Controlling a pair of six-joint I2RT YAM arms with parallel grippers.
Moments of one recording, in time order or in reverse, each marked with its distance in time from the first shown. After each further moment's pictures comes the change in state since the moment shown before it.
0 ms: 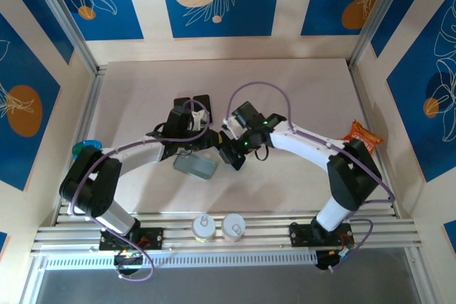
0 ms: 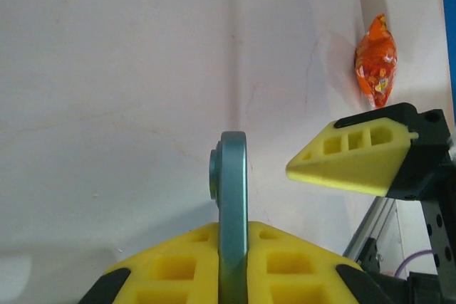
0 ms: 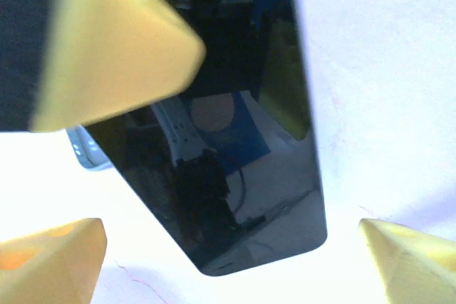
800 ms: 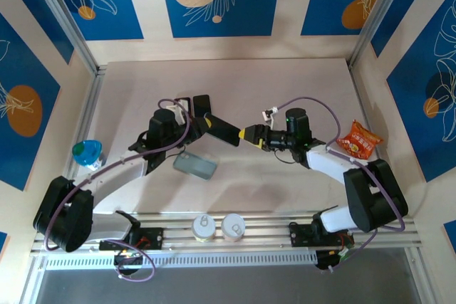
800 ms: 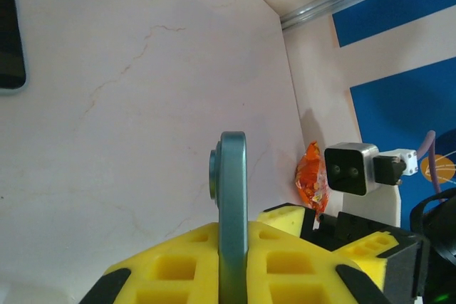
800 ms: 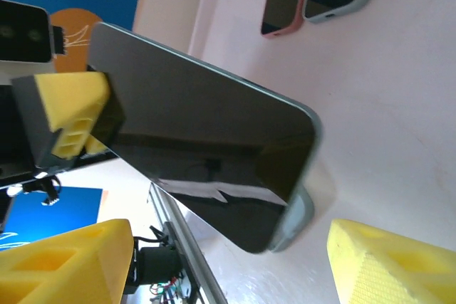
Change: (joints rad) left arm 0.000 -0.272 -0.130 0.169 -0.229 -0.265; right arm -0.338 -0.196 -0.521 0.941 -0.626 0.720
